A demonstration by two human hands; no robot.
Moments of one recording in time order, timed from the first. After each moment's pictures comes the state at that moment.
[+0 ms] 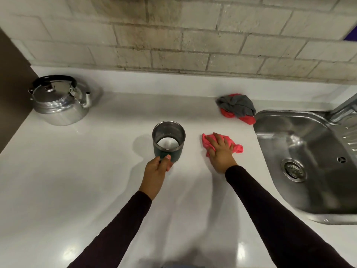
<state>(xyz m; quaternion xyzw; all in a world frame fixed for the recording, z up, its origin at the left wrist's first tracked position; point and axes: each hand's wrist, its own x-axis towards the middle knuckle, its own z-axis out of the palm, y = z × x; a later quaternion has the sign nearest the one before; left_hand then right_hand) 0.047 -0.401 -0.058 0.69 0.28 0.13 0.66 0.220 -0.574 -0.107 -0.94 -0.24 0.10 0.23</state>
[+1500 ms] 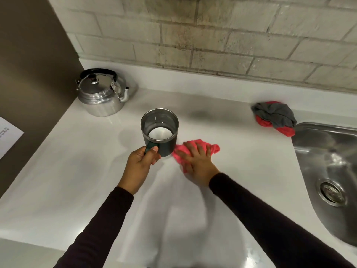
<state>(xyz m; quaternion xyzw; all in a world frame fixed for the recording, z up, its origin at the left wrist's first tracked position) -0.004 -0.303 -0.026 0.69 0.26 0.20 0.64 0.144 -0.448 -0.114 -0.84 -0.52 0.04 0.14</state>
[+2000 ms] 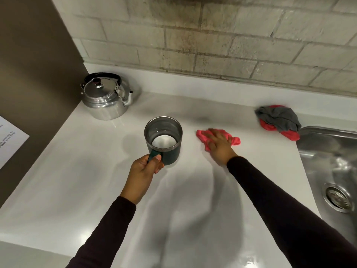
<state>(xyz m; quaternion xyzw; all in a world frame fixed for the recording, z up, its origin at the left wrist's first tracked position) -0.014 -0.305 -0.030 0.69 0.27 0.20 0.64 0.226 -0.452 -0.100 -0.89 -0.34 0.14 0.27</state>
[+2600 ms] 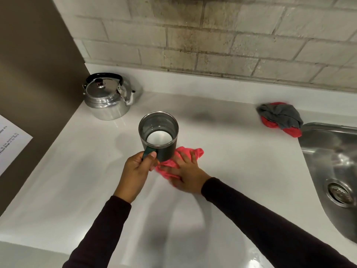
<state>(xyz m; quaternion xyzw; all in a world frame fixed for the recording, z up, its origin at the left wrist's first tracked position) -0.027 -0.288 -0.016 0.70 0.28 0.21 0.62 0.105 -0.413 -0.102 -0.78 -0.62 0.06 0.10</state>
